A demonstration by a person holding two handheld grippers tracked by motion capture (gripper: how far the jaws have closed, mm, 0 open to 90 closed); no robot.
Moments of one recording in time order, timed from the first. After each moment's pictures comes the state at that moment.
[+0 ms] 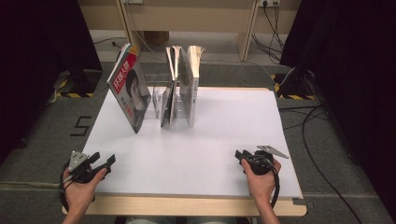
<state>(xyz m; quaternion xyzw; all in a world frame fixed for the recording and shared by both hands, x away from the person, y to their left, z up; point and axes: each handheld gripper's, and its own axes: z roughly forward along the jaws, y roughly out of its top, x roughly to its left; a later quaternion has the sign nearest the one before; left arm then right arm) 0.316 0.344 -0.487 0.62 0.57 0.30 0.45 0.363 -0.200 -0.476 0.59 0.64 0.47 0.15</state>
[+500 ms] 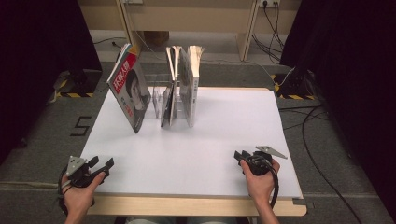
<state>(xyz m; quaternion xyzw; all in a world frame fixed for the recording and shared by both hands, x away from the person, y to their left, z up) 0.308 0.350 -0.497 0.61 0.58 0.29 0.46 0.363 -0.197 -0.478 0.59 0.64 0.46 0.15</state>
